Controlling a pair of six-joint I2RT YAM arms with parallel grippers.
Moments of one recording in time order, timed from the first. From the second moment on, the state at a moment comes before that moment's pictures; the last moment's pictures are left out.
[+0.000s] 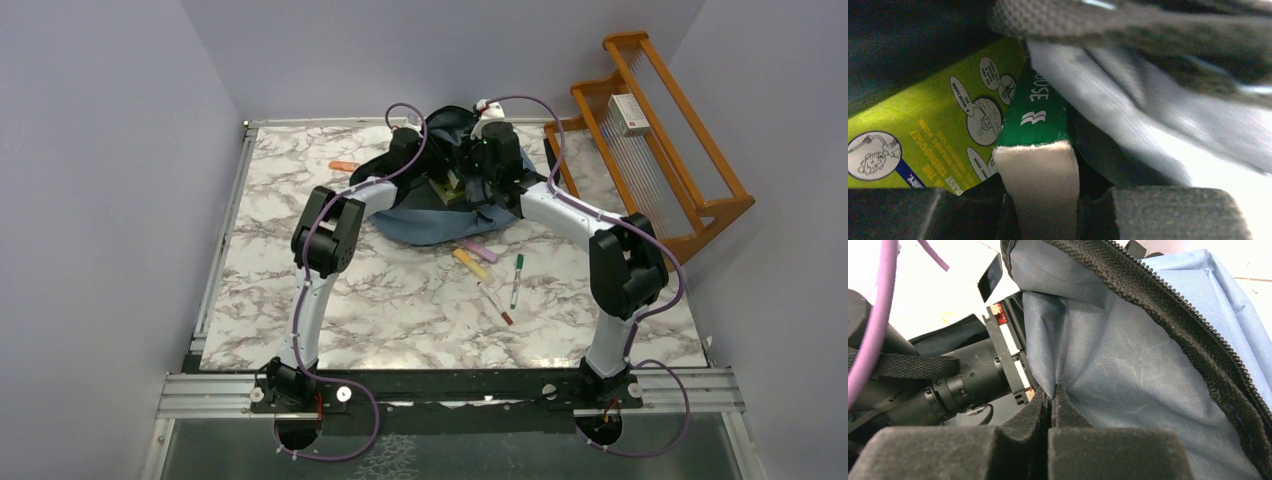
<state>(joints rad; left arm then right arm) -0.42 2.34 1.68 0.41 0.35 -1.16 0.52 1.86 1.39 0.19 0.10 0.24</state>
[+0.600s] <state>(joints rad) -0.43 2.39 1.71 0.40 0.35 -1.11 0.52 1.85 1.36 0.21 0.10 0.24</state>
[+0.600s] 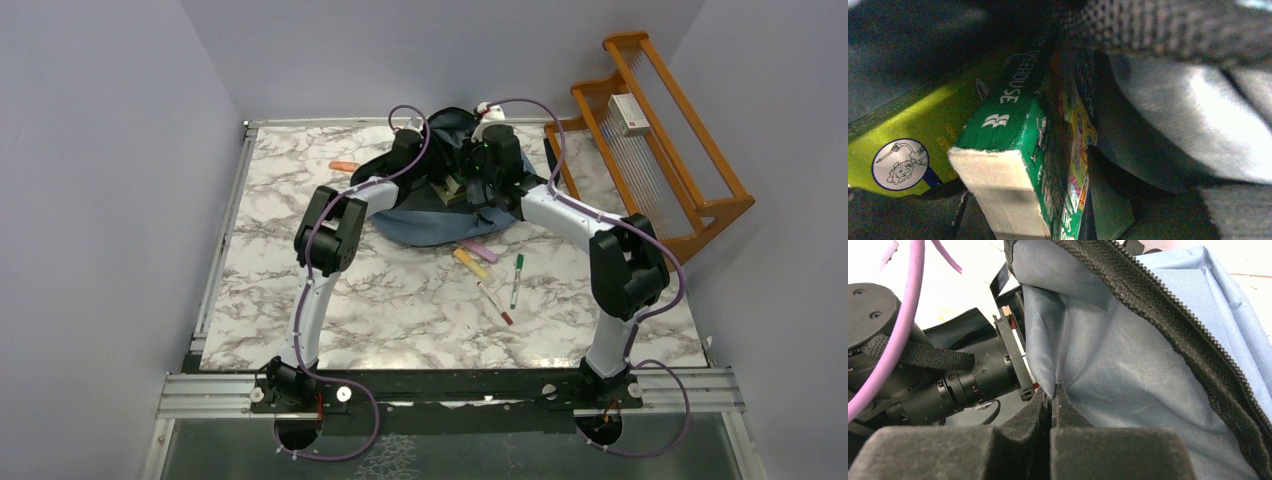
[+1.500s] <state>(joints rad) -0.43 2.21 1.68 0.03 0.22 -0.87 0.52 1.85 1.34 0.22 0.11 0.24</state>
